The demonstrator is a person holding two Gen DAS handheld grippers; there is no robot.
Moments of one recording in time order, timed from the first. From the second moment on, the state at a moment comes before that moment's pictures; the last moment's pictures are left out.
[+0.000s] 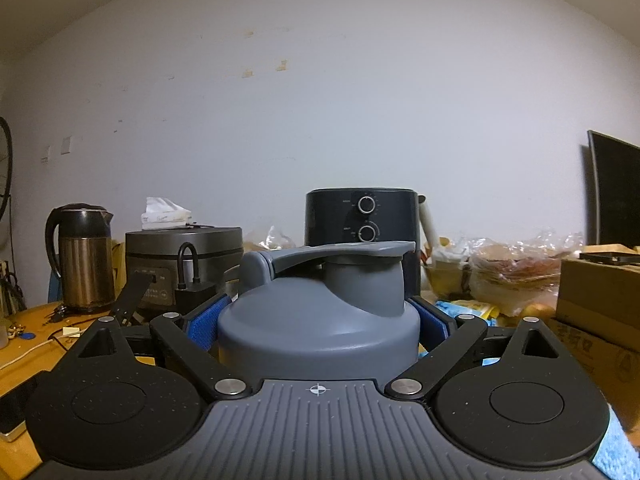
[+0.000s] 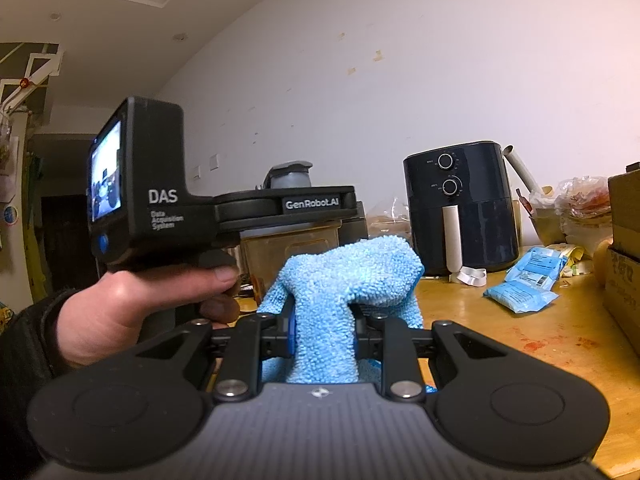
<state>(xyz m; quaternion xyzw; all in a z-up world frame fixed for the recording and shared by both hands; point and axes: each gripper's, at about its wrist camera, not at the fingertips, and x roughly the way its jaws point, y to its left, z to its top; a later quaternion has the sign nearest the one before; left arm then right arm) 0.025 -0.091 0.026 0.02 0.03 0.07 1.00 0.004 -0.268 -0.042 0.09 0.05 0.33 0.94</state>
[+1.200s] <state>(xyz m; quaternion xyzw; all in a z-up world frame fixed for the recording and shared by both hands) 0.027 -0.041 0.019 0.03 0.02 -0.18 0.98 0.016 -0.253 -0.041 0.08 0.06 0.35 0.93</state>
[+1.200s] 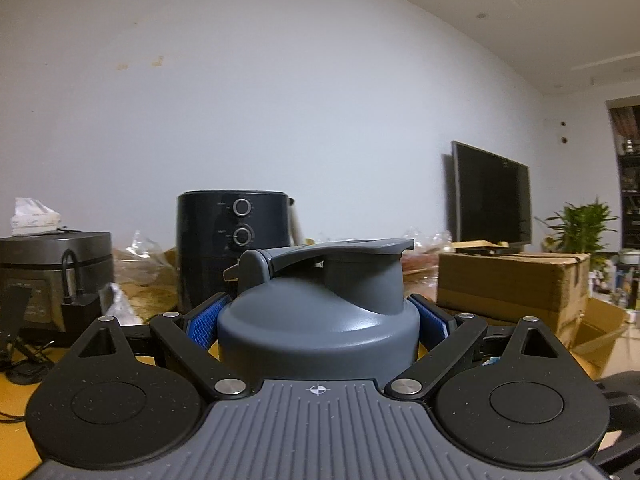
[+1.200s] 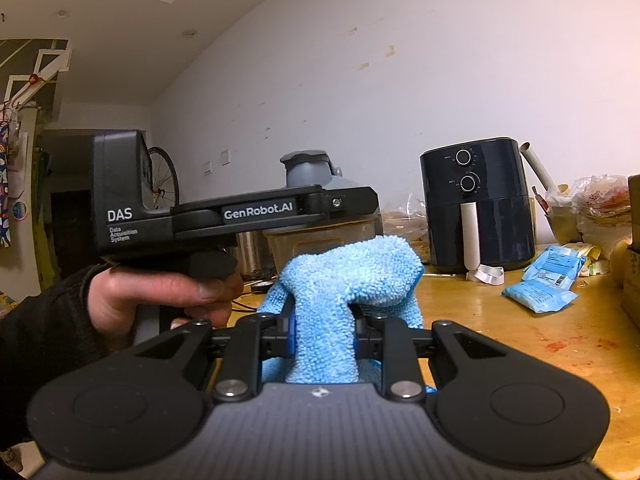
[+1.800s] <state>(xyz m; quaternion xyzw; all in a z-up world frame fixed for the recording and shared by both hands) 0.039 -0.027 0.016 0.03 0.03 -0.26 0.97 0.024 -0.234 -0.025 0.05 0.05 0.35 0.94</state>
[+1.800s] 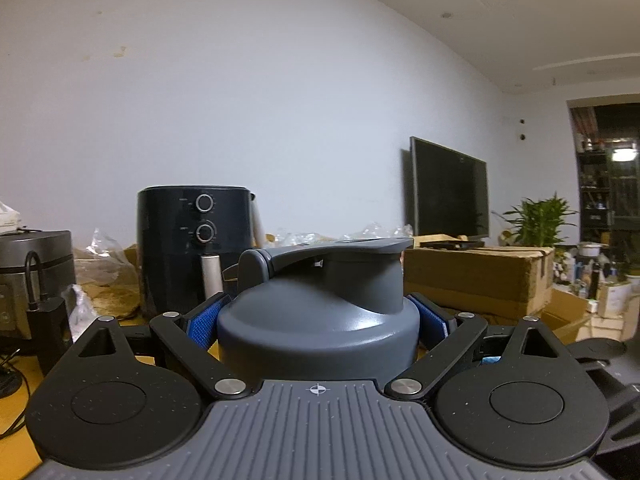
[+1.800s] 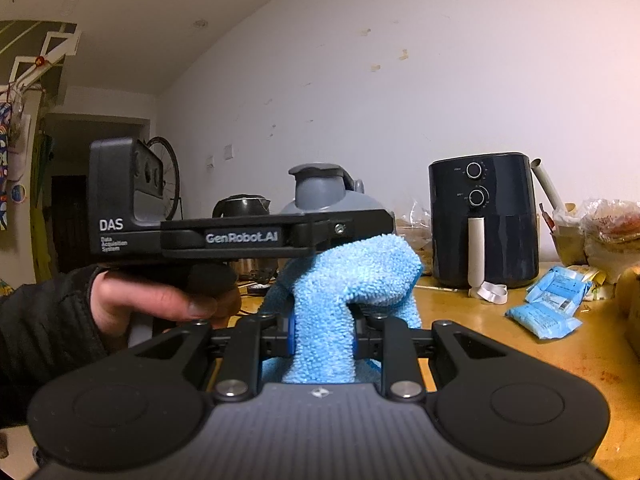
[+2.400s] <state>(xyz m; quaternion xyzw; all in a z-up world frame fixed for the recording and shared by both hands) 0.052 -0.016 0.021 0.04 0.05 -0.31 0.95 0.031 -0.219 0.001 -0.01 0.07 0.32 0.94</state>
